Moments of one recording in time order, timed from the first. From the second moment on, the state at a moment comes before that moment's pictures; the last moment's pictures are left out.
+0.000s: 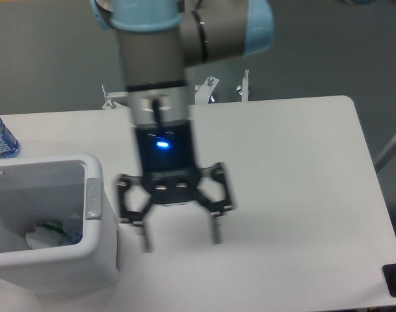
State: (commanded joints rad) arm 2.34 -1.91 -1.29 -0.75 1.68 0.37
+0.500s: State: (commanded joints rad) arm 2.51 -1.83 -1.31 -1.07 1.68 0.77
